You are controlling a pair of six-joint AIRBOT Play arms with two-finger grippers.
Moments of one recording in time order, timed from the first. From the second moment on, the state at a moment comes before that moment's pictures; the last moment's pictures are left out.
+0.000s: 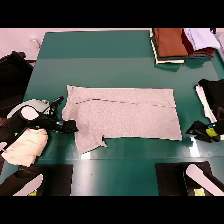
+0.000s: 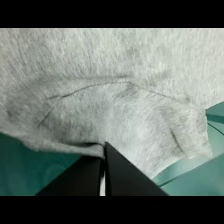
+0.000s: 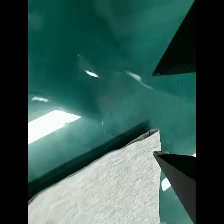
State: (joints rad) left arm -0.13 -0.96 0.57 0.94 -1.06 -1.43; right arm -0.68 -1.02 0.62 -1.29 1.37 1.33
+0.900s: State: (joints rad) left arm -0.13 -0.70 0.65 1.06 -1.37 -1.53; right arm -0.42 -0.88 0.70 -1.25 1.44 1.31
